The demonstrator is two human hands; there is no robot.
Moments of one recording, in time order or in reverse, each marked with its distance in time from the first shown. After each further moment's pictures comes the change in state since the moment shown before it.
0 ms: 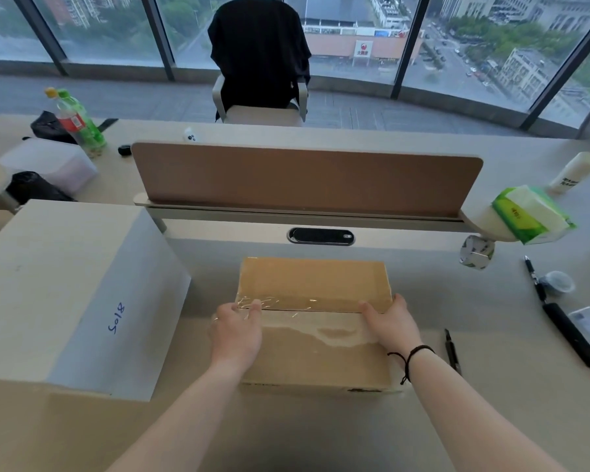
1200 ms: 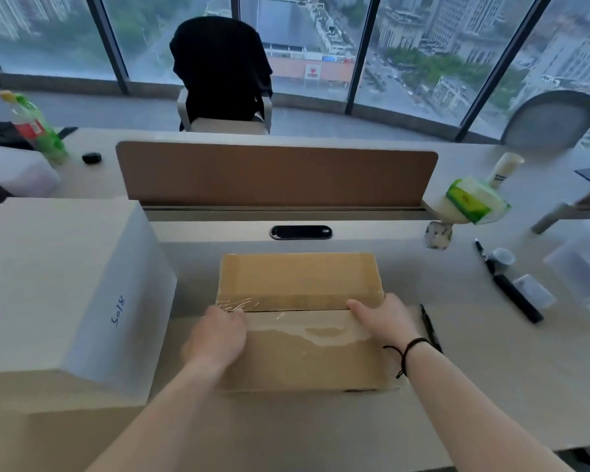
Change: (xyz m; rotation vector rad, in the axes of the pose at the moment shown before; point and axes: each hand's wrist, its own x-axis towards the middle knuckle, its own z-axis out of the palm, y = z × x) left_hand -0.013 -0.020 -0.053 0.467 -0.125 0.107; right_hand -0.067 0.009 0.012 -0.077 0.111 0.023
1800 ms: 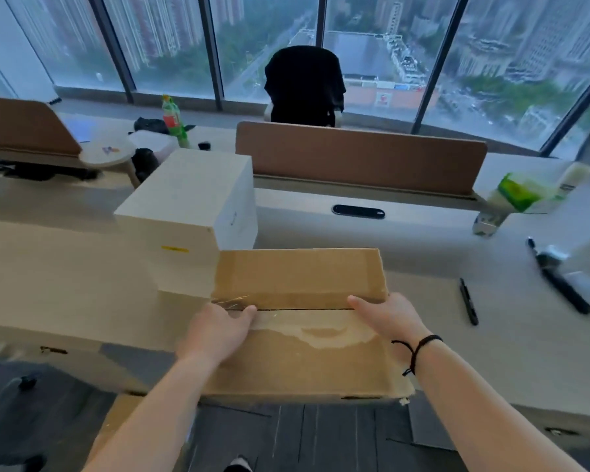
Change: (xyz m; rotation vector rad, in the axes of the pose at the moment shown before) left_hand -0.199 -0.172 -0.045 -0.097 0.119 -0.081; right_hand -0.215 0.039 0.040 -0.018 -0.222 -0.260
